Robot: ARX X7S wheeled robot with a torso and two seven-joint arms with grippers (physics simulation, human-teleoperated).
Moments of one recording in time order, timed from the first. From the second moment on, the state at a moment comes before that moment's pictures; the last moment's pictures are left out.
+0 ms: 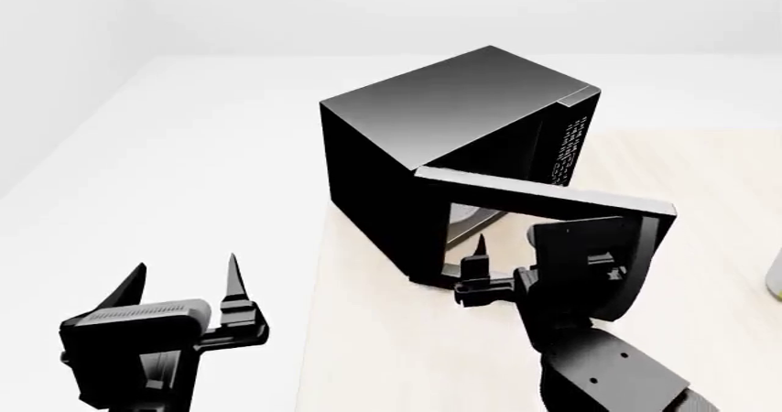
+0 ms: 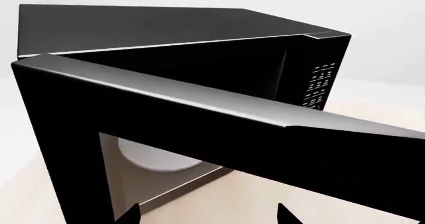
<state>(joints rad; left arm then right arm) 0.05 -0.39 0.11 0.52 -0.40 -0.26 -0.41 0.45 0.47 -0.44 -0.27 0.66 0.63 0.54</state>
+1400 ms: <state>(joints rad) 0.05 -0.41 0.12 0.52 -0.41 -0.26 -0.43 0.63 0.47 -0.48 0.01 0.63 0.58 0.33</state>
